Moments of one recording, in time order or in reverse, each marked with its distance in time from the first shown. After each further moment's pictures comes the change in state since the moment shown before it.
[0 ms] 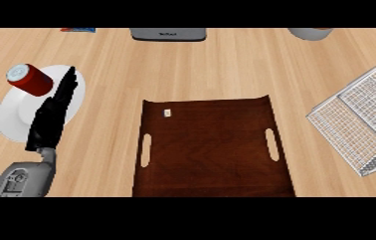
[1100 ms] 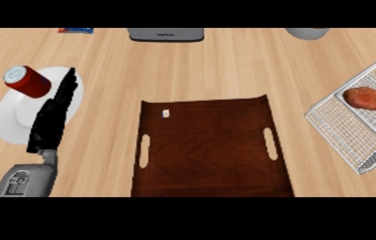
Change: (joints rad) left arm 0.012 -0.032 0.024 -0.015 -0.032 -0.009 -0.002; right arm -0.222 -0.029 -0.249 0.460 -0.169 0.301 -0.050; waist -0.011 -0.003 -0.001
